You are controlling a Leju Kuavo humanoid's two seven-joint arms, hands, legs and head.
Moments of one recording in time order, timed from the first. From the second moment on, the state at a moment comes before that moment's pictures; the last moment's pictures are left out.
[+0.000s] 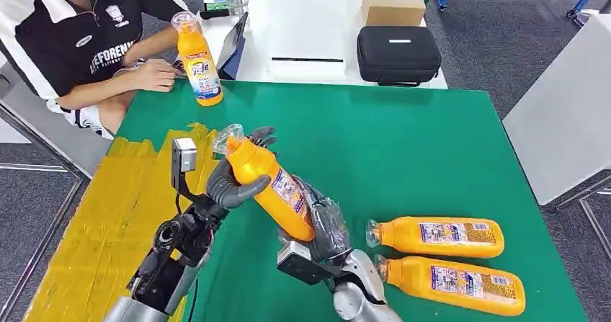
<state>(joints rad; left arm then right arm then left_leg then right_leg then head) -0.34 -0.11 -0.30 -1.18 0.35 -0.33 -0.19 -0.17 0.15 0.57 -1.03 0.64 -0.62 -0.46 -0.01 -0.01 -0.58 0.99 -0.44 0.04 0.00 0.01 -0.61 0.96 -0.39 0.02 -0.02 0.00</state>
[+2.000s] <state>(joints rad) -0.32 -0.10 -0.10 -1.15 -1.56 0.70 0.00 -0.02 0.03 0.37 -1.61 -0.06 -0.24 -0.21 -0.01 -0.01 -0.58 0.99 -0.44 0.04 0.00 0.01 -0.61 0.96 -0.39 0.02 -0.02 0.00</state>
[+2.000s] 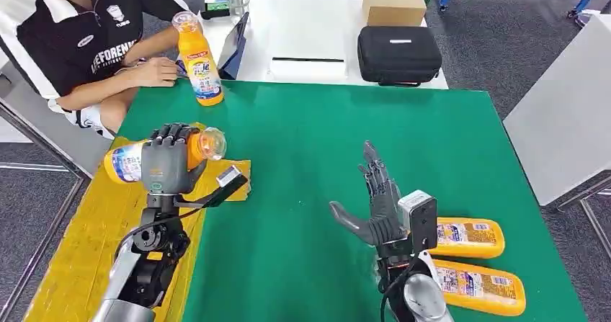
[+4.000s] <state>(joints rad) -0.30 -0.14 -0.10 -0.89 -0.76 0.54 -0.43 -0.06 -0.08 0.32 -1.64 0.95 -0.10 -0.08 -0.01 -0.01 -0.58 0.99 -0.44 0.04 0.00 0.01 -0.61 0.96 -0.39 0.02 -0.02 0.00</state>
